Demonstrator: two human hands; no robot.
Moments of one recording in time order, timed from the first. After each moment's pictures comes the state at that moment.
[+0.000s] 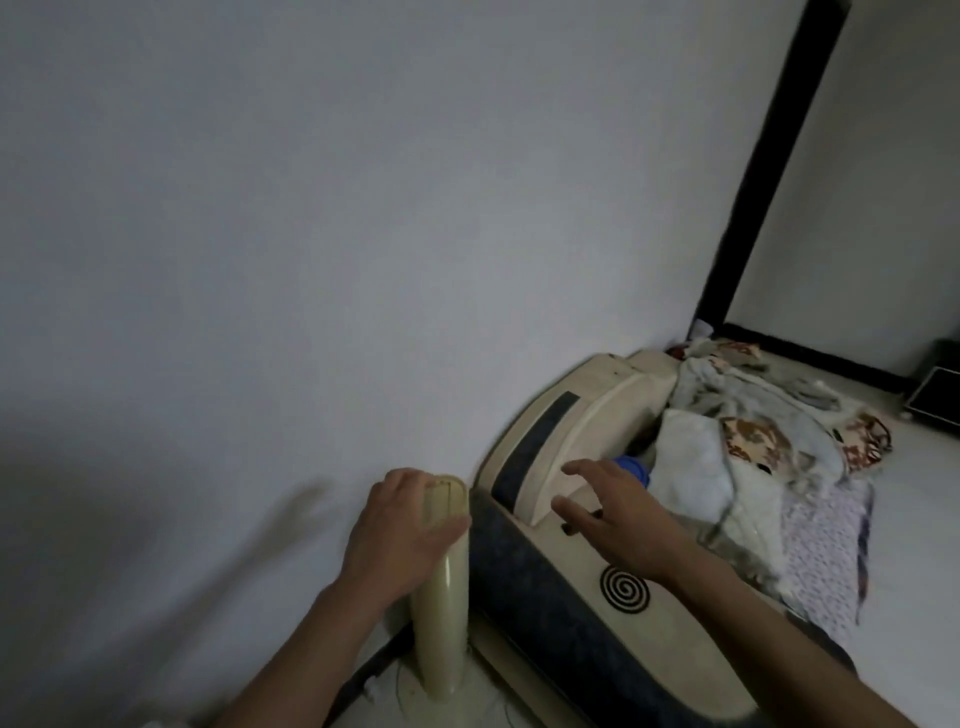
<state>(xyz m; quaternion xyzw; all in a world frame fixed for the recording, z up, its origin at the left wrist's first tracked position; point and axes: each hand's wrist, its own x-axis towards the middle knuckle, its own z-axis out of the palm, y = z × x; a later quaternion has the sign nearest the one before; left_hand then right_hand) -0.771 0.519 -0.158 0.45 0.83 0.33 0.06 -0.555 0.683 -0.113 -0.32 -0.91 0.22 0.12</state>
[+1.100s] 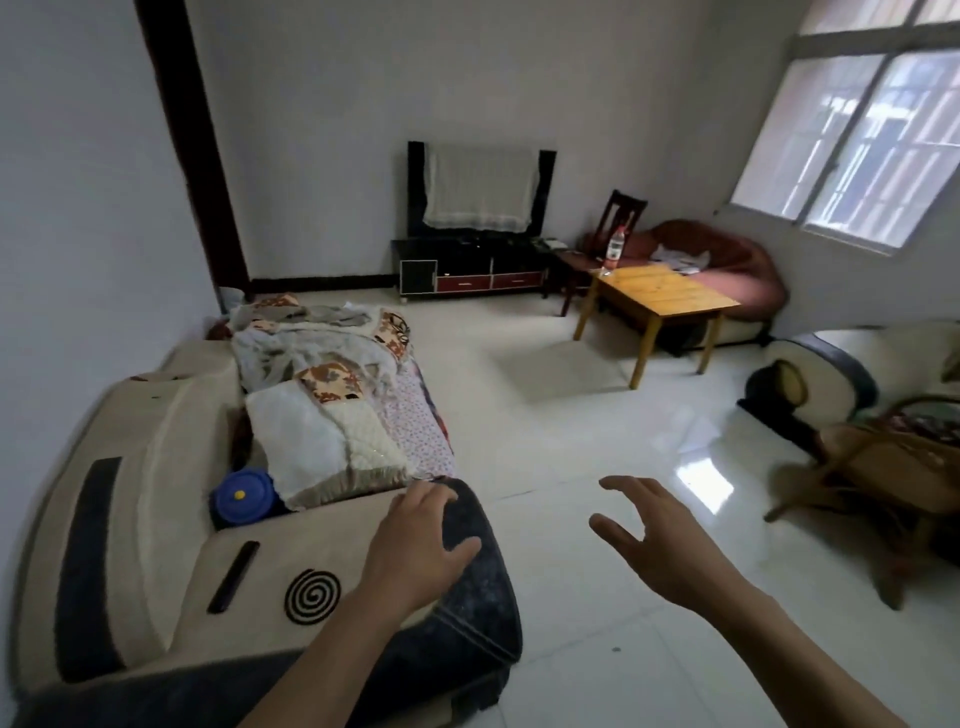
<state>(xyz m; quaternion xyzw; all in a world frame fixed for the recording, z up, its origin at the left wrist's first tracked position) -0.503 0.721 -0.179 0.84 0.45 0.19 0.23 -0.263 0.579 -0.122 -0.81 -0.54 0.12 0.20</state>
